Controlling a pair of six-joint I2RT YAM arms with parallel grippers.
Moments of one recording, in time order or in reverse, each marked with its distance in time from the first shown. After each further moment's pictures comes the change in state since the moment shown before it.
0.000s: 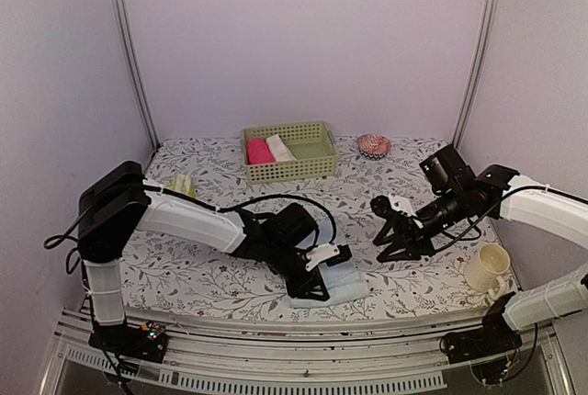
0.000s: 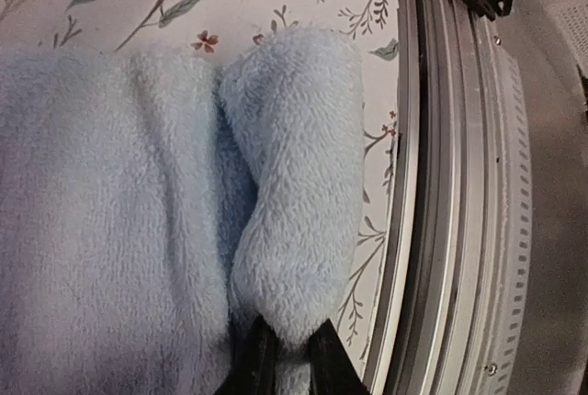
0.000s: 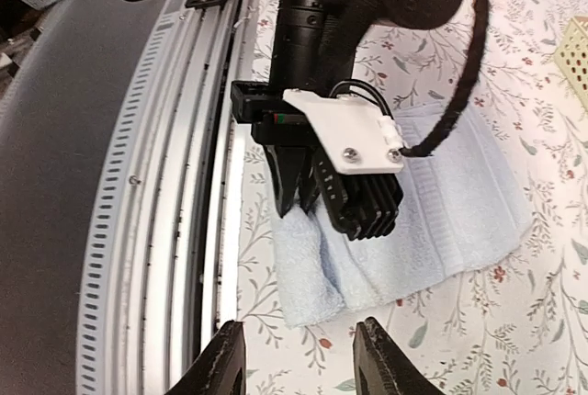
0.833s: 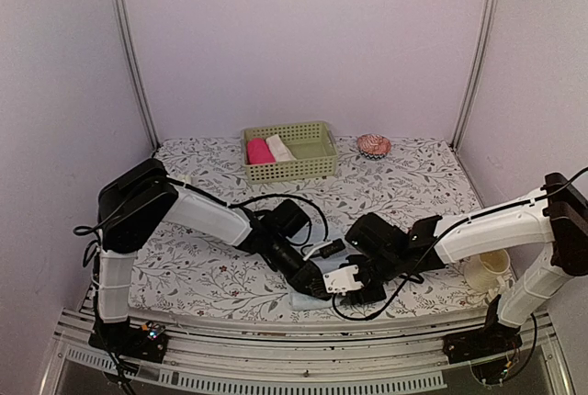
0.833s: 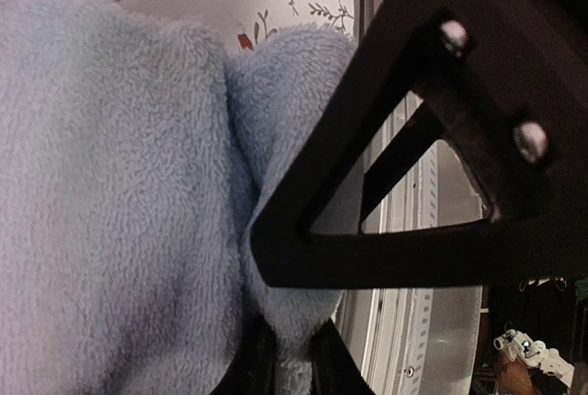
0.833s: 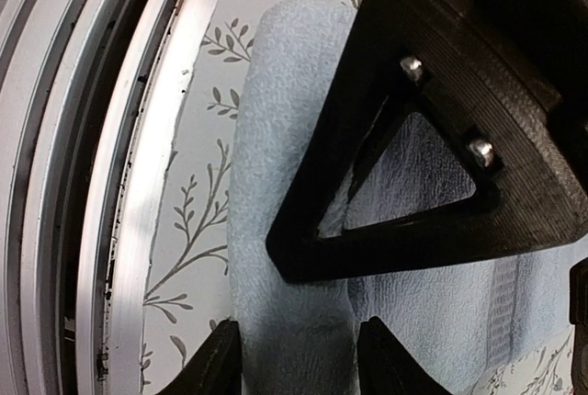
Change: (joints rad) left arm 0.120 0.153 0.031 0.106 0.433 -0.224; right arm 0.453 0.324 -0.114 0.406 0.605 -0.044
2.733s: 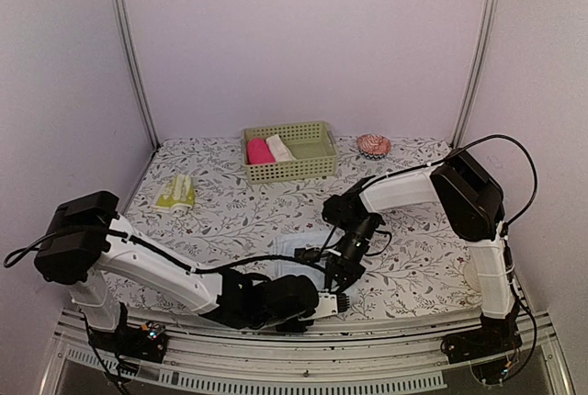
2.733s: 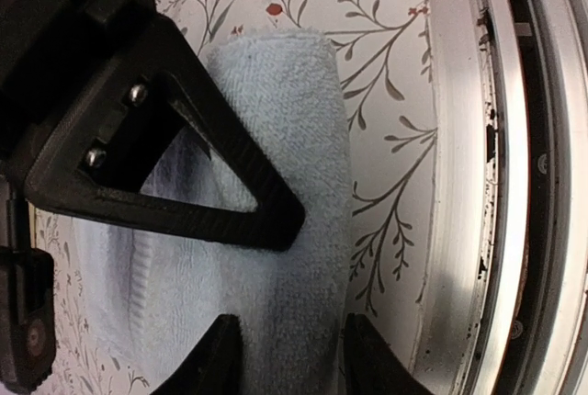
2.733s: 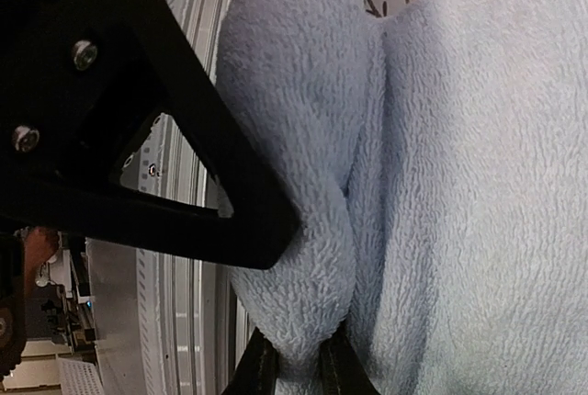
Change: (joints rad) left arm -0.470 -0.316 -0.280 0.093 -1.308 0.501; right arm -0.257 0.654 0.662 -0.760 -0.728 -0.058
